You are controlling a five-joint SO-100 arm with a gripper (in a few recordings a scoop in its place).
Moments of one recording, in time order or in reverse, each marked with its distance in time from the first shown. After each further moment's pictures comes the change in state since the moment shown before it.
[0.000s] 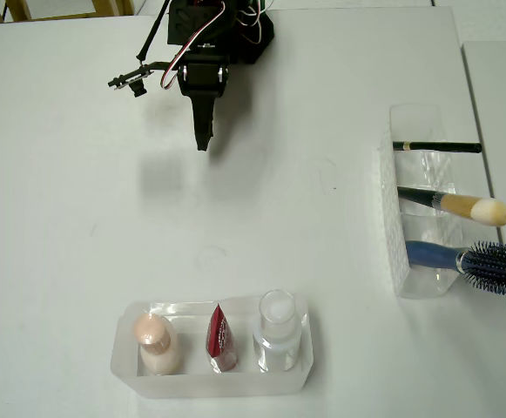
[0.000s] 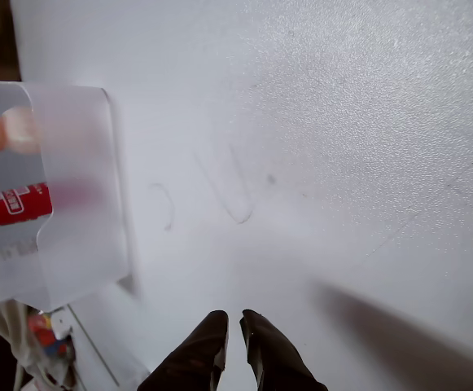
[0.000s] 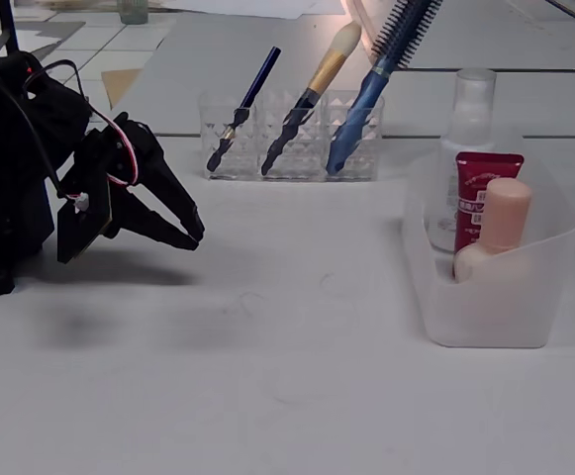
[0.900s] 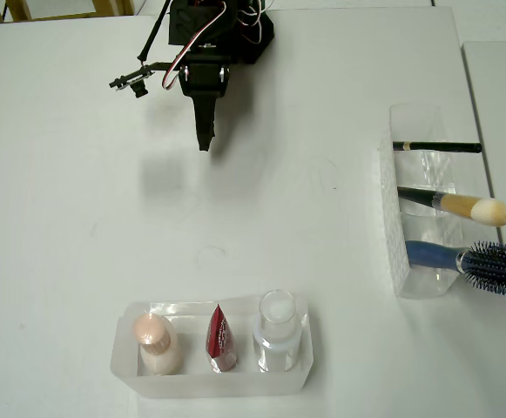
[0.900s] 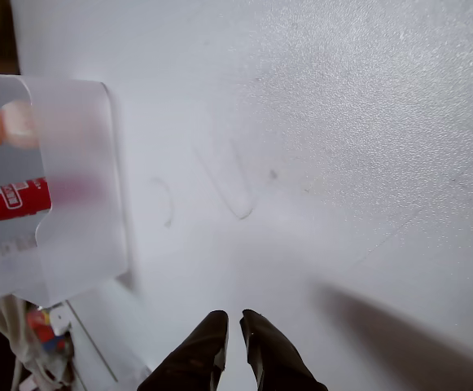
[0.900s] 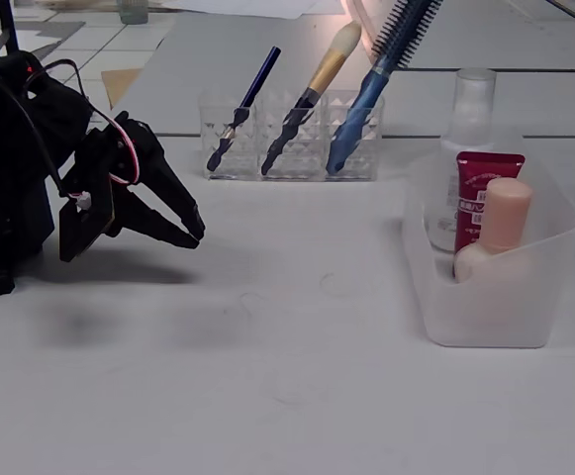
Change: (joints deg) arm -0.6 0.0 0.0 0.0 0.0
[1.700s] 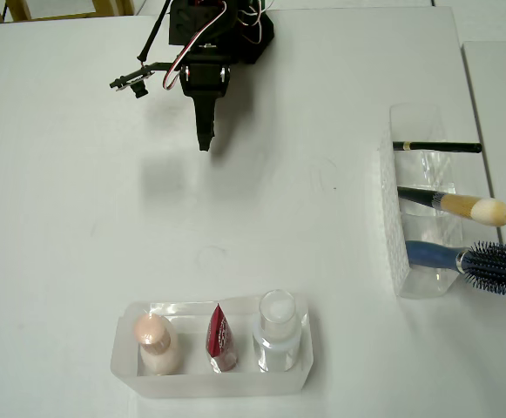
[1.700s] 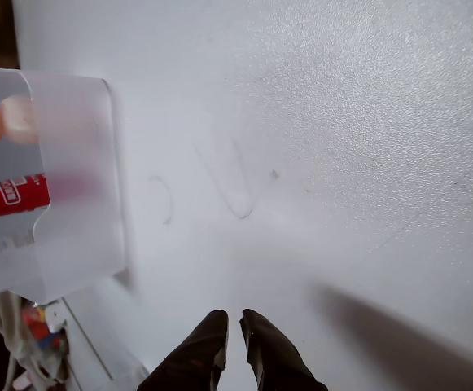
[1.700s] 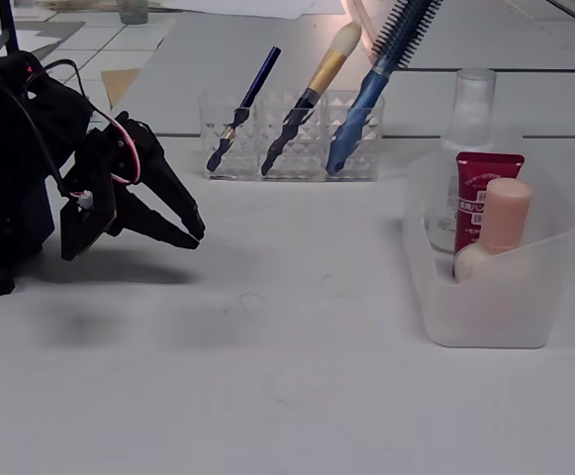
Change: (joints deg) arm -0.1 0.0 0.0 0.0 -1.1
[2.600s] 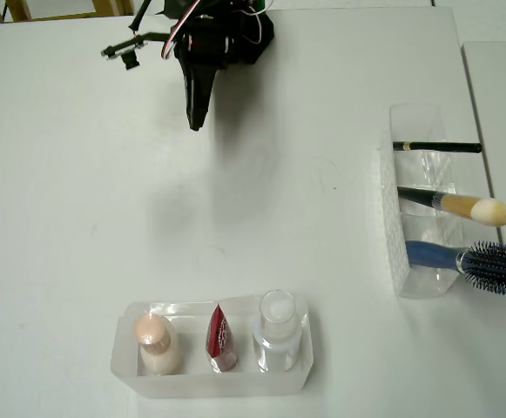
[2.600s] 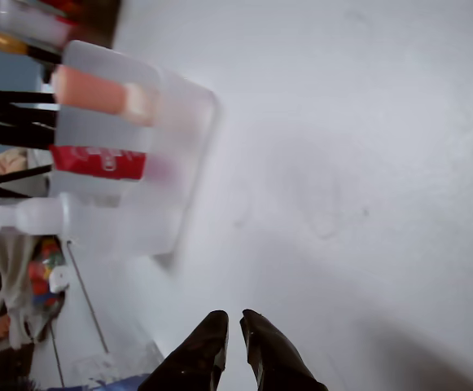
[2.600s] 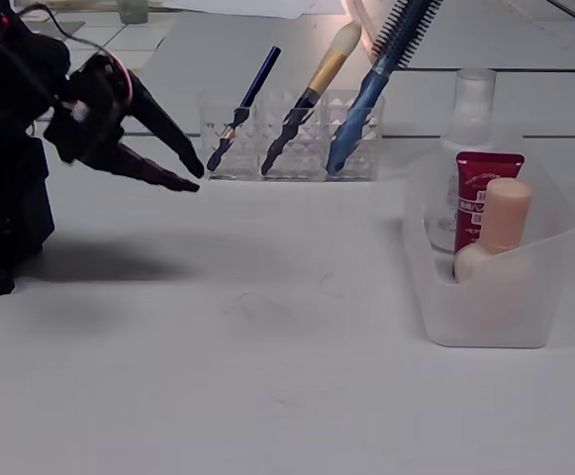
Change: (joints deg) arm 0.5 -1.4 -15.5 5.7 -16.4
